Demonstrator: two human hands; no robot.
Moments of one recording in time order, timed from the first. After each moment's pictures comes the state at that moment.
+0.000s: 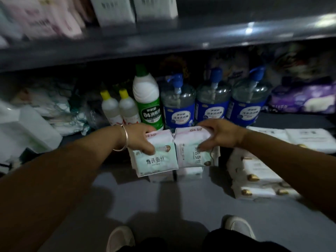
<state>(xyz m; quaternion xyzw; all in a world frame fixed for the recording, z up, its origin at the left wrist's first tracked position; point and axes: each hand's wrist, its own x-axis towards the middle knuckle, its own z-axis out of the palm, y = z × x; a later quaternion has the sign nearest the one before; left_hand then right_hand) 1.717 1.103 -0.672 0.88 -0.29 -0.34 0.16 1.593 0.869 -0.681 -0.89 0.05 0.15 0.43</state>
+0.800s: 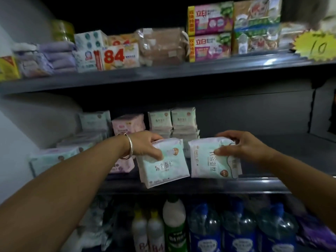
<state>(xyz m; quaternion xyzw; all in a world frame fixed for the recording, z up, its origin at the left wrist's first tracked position) 1.789 1.111 -0.364 0.91 -0.32 -0.10 0.24 1.660 0.848 -0.403 -0.83 0.00 -0.14 0.54</state>
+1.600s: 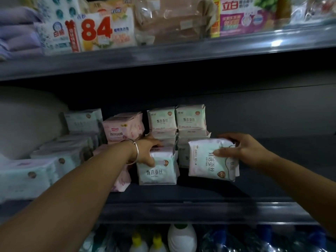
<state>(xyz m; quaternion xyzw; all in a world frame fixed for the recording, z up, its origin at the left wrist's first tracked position) 1.936 1.087 -0.401 0.94 -0.33 -0.05 0.04 1.779 0.836 -0.423 -0.80 0.00 -0.16 0.57</state>
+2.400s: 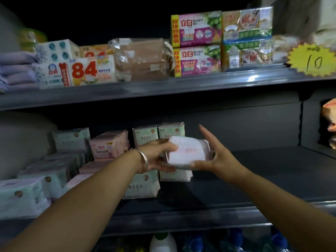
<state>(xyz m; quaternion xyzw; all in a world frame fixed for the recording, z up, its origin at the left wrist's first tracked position) 1.840 1.022 -0.364 0.71 -0.23 -0.27 0.60 1.740 0.842 -0.411 -0.78 -0.10 -0.24 0.57</state>
